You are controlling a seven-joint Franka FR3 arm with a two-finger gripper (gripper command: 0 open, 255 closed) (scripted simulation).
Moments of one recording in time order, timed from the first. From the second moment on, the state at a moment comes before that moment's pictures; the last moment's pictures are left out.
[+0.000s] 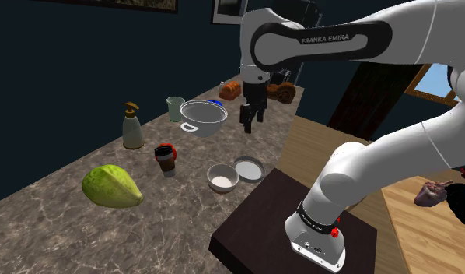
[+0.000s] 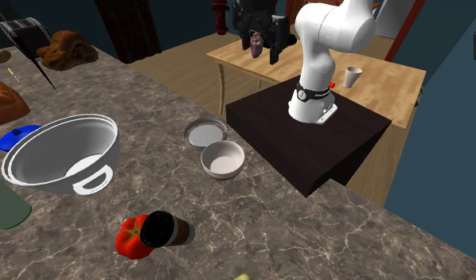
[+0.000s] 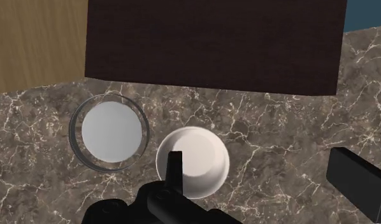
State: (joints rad) arm -0.03 -0.59 0.13 -2.47 -0.01 1.66 -0.01
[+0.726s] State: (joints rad) arm -0.04 -0.21 0.20 -2.37 0.01 2.00 0.18
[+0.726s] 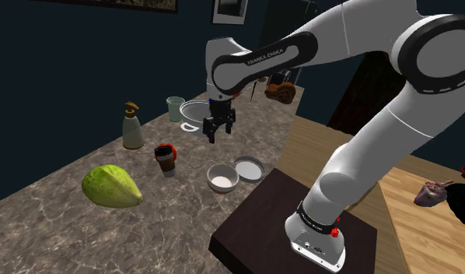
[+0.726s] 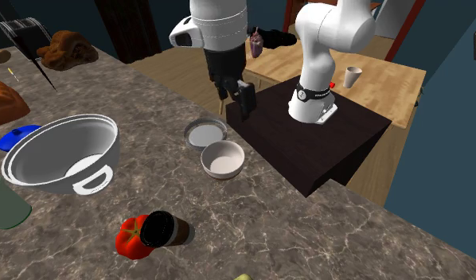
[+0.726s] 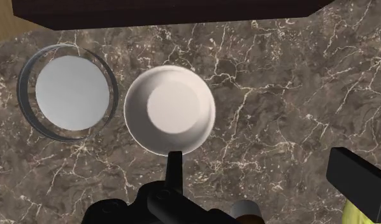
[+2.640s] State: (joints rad) arm 0.02 0.70 0.16 -1.65 -0.11 2.31 0.51
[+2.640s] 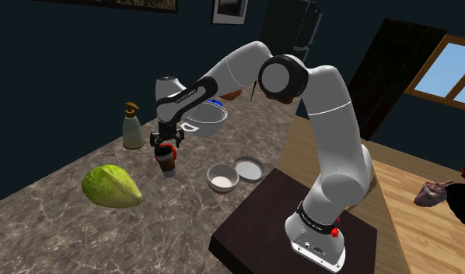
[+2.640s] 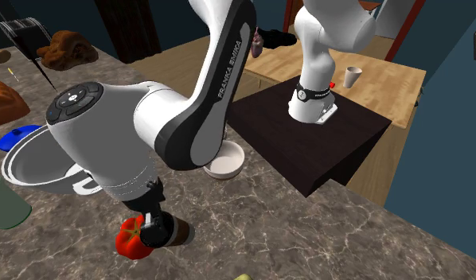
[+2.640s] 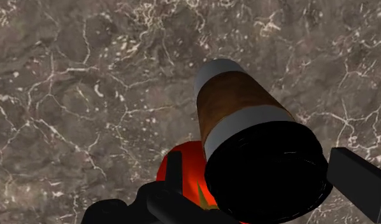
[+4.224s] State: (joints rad) arm 0.02 0.67 0.16 -1.65 -0.11 2.28 0.51
